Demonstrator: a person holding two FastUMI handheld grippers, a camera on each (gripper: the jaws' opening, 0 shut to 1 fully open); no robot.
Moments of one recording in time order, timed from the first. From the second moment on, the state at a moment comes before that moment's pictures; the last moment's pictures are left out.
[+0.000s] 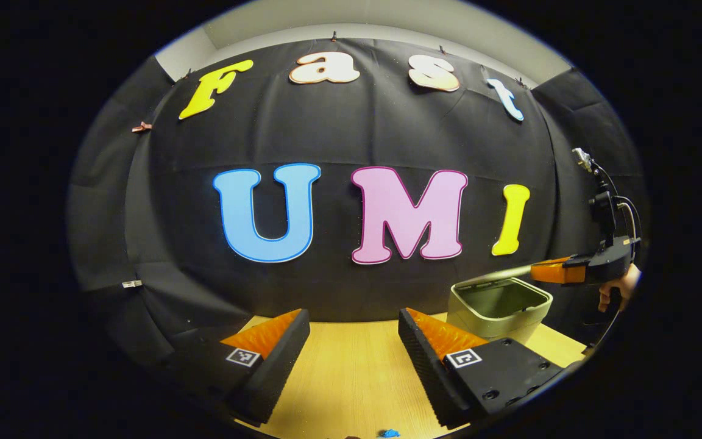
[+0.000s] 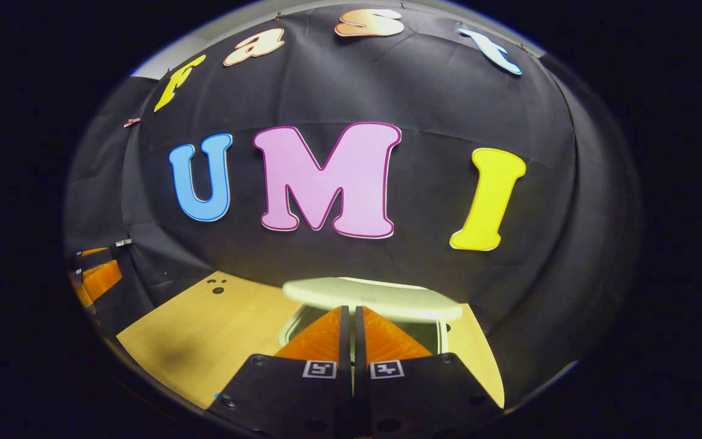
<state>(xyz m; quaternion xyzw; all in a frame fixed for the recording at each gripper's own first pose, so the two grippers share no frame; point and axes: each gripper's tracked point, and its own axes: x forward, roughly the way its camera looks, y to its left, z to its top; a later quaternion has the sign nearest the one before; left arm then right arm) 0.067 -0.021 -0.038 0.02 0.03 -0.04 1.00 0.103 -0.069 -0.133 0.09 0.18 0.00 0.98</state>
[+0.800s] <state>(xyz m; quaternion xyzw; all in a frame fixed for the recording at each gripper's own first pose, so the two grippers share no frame) 0.054 -0.022 -0.054 0.02 0.03 -0.06 1.00 0.063 -0.032 -0.113 0.07 0.15 0.05 0.98</state>
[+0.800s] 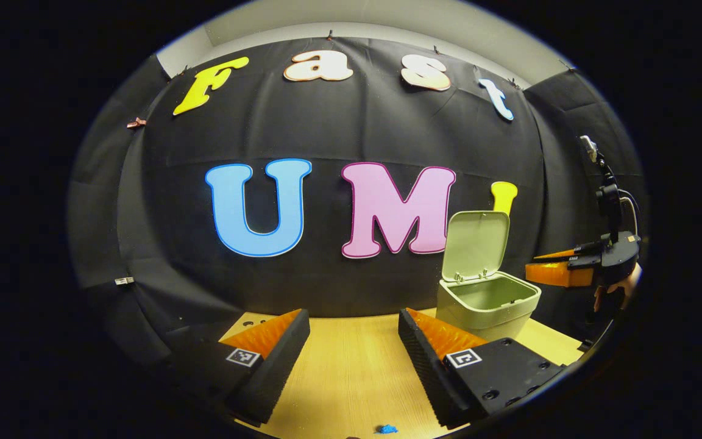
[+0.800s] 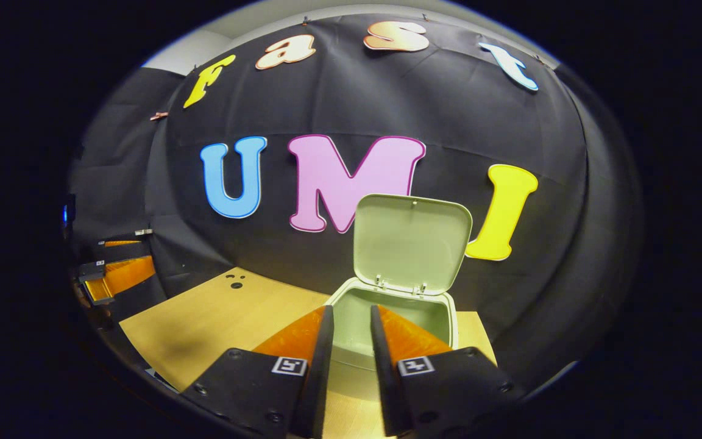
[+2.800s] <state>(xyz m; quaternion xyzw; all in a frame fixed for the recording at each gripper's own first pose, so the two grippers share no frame) -0.005 -0.074 -0.413 0.10 0.35 -0.21 0.91 -0.052 -0.009 -0.165 0.09 0.24 0.07 0.97</state>
